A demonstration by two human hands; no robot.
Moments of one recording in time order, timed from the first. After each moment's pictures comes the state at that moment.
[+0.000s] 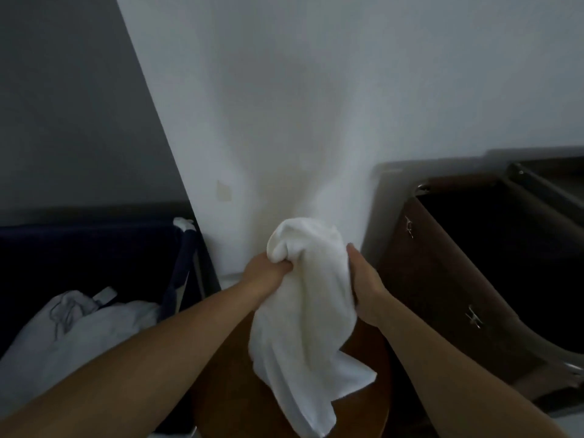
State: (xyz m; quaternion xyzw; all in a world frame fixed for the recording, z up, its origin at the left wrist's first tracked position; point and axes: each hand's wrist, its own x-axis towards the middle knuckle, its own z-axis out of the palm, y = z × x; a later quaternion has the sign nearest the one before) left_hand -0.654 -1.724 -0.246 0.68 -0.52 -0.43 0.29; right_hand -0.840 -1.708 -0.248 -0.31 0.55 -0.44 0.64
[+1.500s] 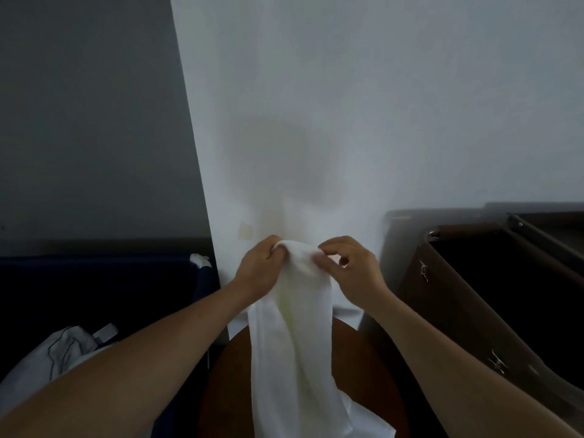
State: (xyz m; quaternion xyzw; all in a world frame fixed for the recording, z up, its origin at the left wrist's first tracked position) left_hand -0.586 -1.744 -0.177 0.58 -0.68 -0.24 0.38; right_hand -0.780 -1.727 -0.170 -0.71 0.51 -0.44 0.20
